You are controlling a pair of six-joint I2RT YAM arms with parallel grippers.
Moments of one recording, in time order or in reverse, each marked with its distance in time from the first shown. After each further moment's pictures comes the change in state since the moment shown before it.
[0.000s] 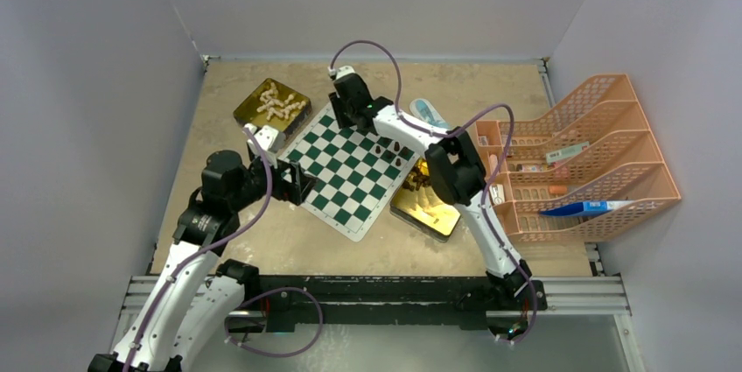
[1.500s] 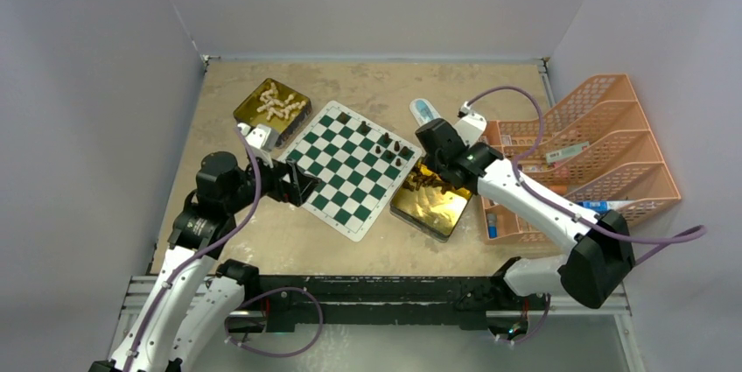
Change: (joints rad) left arm 0.000 -0.019 0.028 -0.026 0.040 -0.117; right arm -0.014 -1.138 -1.024 -0.373 0.390 0.848
